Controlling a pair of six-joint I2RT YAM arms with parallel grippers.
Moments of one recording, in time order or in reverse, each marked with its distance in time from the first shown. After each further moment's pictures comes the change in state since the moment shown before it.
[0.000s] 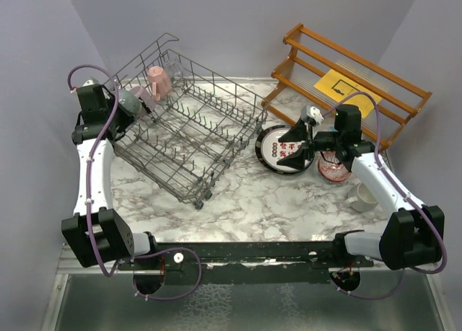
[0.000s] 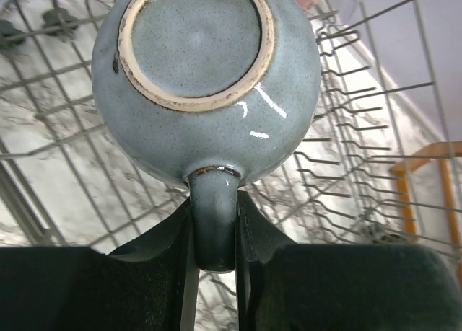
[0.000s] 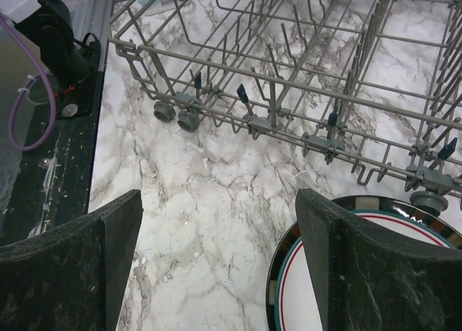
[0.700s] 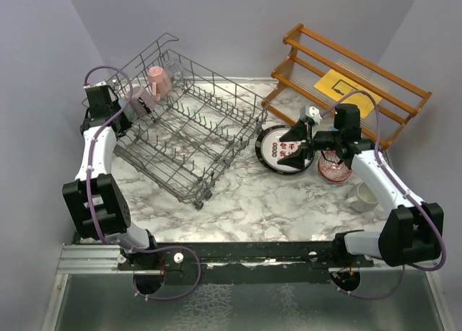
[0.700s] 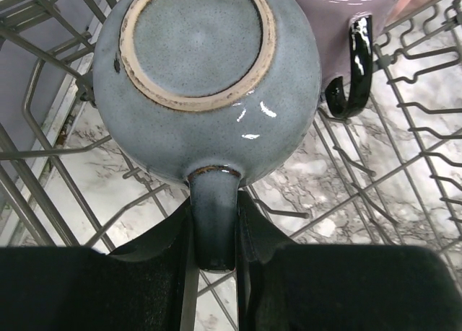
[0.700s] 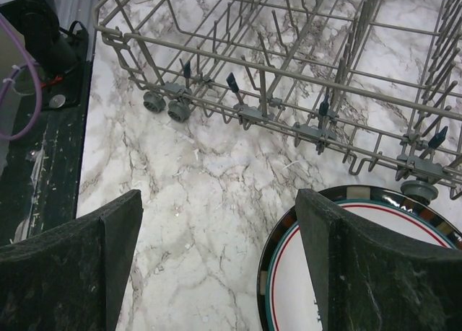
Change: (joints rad) left arm 0.026 0.211 -0.004 0.097 -0.147 0.325; right arm -0.006 0.025 0.029 -0.079 0.026 -0.080
